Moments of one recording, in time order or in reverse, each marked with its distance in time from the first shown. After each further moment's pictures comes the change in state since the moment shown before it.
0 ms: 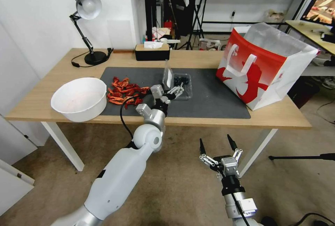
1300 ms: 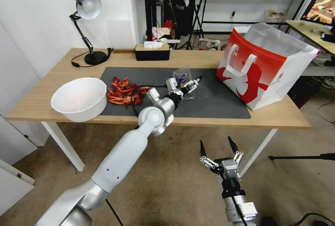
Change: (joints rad) left arm -0.184 -0.029 0.038 0.111 -0.576 0.386 0.001; right arm -0.022 0.015 0.000 0.008 -0.018 0.014 0.007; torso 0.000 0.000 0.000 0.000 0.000
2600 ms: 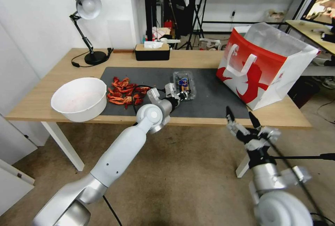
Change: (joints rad) left arm -0.023 0.018 0.016 0.038 0.043 0.097 -0.127; right arm 0.200 -0.196 0.170 0.245 1.050 -0.459 0.022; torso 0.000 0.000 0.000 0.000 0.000
